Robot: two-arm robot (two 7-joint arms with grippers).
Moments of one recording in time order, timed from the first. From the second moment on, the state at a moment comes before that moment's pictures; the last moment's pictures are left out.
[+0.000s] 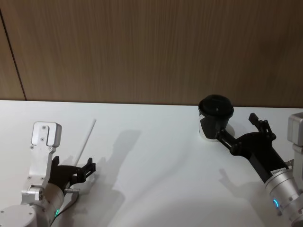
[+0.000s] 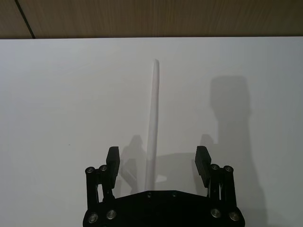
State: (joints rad) left arm 0.00 0.18 0.21 -1.74 -0.28 0.49 0.20; right arm -0.01 0.34 -0.23 -1.77 0.29 0.03 0.07
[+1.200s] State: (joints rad) left arm -0.02 0.15 0.18 -1.73 -0.29 0.54 0.17; right arm -0.01 0.34 -0.23 -1.77 0.29 0.03 0.07
